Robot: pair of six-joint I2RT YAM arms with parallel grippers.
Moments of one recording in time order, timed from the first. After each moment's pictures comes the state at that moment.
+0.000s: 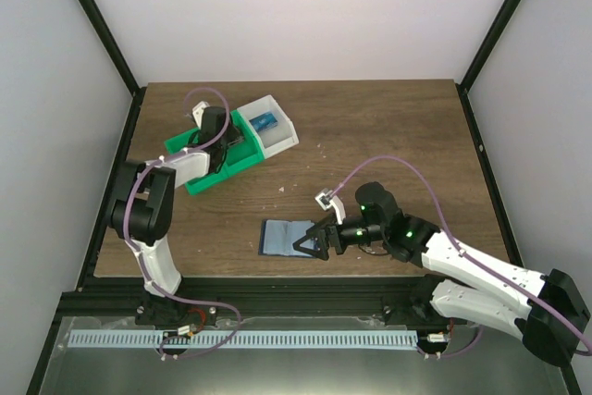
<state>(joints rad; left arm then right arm) -0.24 1.84 1.08 0.19 -0.27 -0.80 0.85 0.94 0.56 -0.11 -0.67 0.58</state>
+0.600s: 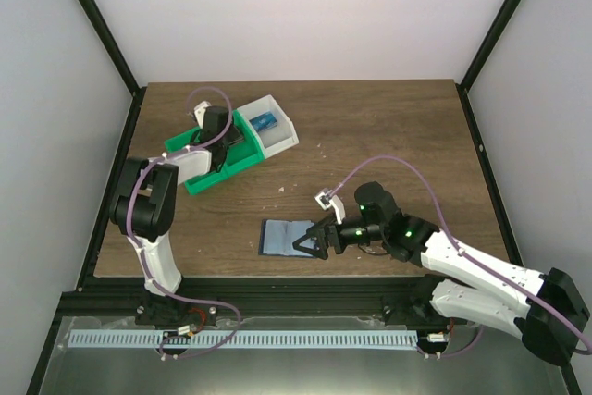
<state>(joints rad) -0.24 1.88 1.11 0.18 -0.30 -0.75 0.85 0.95 0.56 -0.11 -0.66 0.58</state>
